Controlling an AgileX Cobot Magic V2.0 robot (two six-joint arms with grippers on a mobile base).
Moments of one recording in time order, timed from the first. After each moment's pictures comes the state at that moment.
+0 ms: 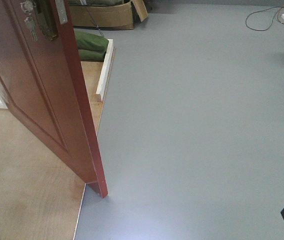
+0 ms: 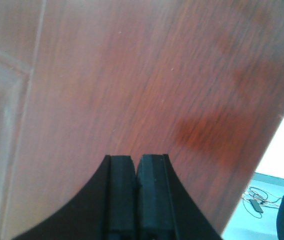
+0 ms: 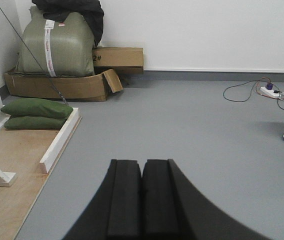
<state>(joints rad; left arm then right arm) -0.14 1.48 -1.48 -0.62 0.06 0.24 -0.01 -0.01 0.03 0.04 0.23 -0.05</state>
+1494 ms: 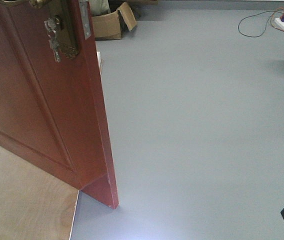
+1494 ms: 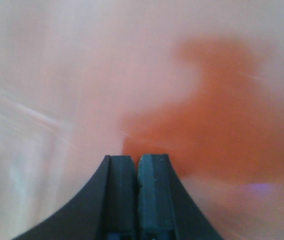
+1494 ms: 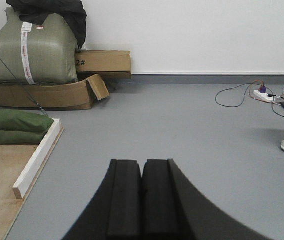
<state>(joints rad) -0.14 1.48 -1.48 -0.62 0.06 0.24 -0.01 -0.01 0.03 0.04 0.23 -0.05</state>
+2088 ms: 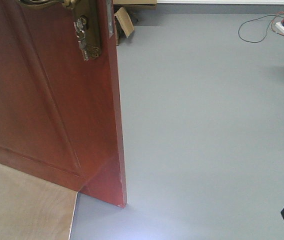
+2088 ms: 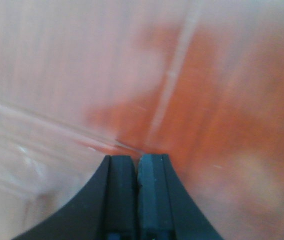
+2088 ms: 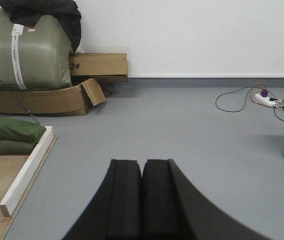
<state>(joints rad) -0.14 1.48 -1.48 -0.62 0.06 0.24 -0.01 -0.01 0.03 0.04 0.23 -0.05</state>
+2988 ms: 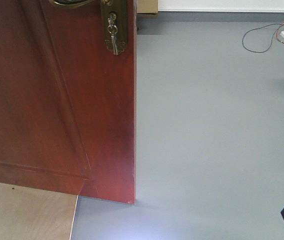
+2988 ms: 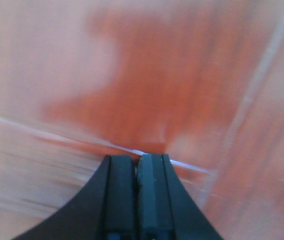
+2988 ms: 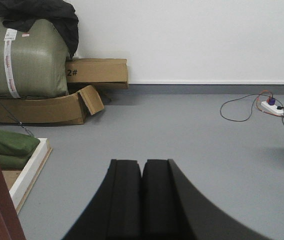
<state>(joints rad) -0.14 1.48 -1.48 -0.62 0.06 0.24 -0.01 -0.01 0.03 0.04 0.23 -0.05</state>
